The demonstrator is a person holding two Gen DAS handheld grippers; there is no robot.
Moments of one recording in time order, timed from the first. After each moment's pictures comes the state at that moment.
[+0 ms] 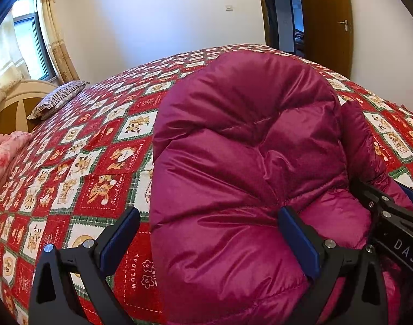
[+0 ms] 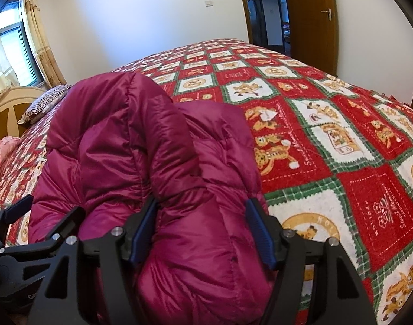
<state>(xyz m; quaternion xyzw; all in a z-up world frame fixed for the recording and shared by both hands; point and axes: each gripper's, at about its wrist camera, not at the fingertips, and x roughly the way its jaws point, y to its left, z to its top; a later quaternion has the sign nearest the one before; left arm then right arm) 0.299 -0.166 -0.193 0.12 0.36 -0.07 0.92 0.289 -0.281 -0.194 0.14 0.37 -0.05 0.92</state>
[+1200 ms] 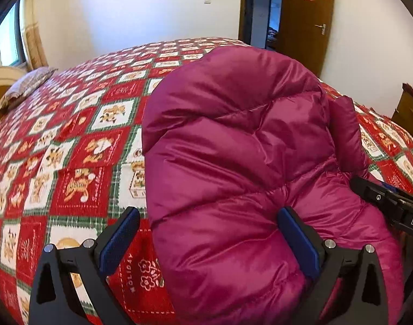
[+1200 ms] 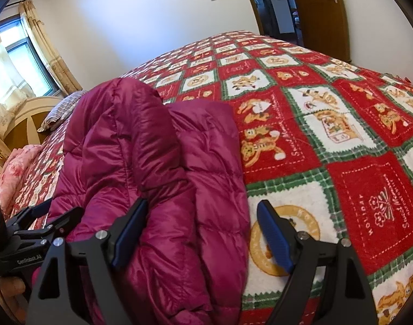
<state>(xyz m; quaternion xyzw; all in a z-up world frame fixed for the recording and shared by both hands) 0.304 -0.143 -0.188 0.08 0.39 -0.17 0.90 0.273 -0.312 -0.194 0.19 0.38 0.02 0.91</state>
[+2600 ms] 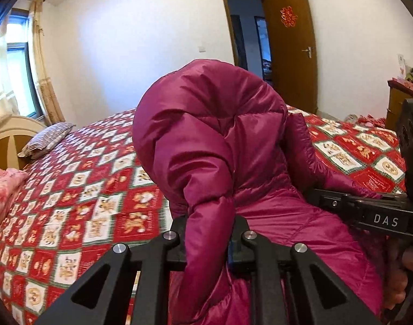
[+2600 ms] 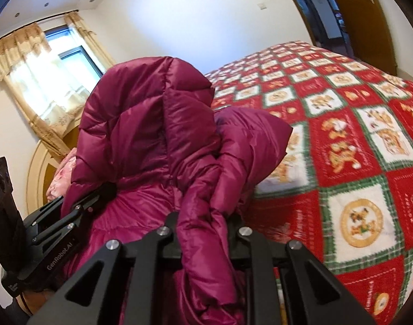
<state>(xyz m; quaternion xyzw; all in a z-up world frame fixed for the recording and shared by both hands) 0.214 -0.122 -0.097 0.13 0.26 -0.16 0.94 0.241 -0.254 -0.140 0.22 0.31 0.17 0.91</state>
